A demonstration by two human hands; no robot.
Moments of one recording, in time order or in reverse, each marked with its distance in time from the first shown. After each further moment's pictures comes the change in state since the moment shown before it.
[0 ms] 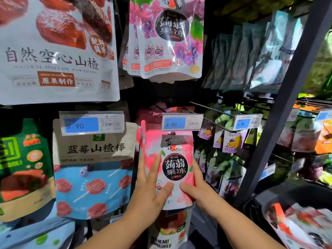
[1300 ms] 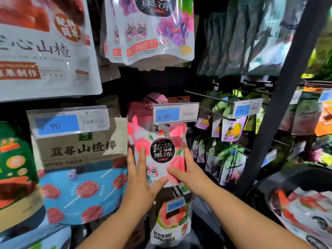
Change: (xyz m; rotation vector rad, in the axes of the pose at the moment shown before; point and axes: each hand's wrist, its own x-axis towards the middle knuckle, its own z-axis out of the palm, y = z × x) left_hand 0.026 -0.037 0.010 0.053 0.098 -0.048; right_hand 0.040 -0.003 0.007 -0.322 0.176 0.041
